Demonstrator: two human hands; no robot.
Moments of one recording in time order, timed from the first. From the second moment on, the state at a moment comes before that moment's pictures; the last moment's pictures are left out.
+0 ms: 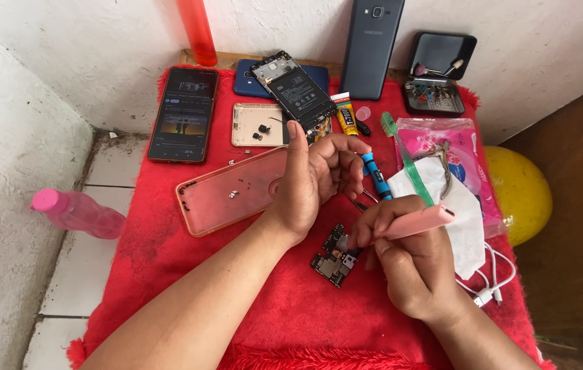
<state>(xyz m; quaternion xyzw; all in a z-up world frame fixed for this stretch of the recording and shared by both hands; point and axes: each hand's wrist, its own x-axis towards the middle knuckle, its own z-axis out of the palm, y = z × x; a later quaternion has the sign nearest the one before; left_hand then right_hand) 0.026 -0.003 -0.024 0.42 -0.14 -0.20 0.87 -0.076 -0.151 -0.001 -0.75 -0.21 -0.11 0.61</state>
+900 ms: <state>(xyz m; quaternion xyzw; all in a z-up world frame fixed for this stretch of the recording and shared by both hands) 0.027 -0.004 -0.028 0.42 -0.14 -0.20 0.87 -0.074 -0.152 -0.007 -0.72 -0.18 -0.09 0.66</state>
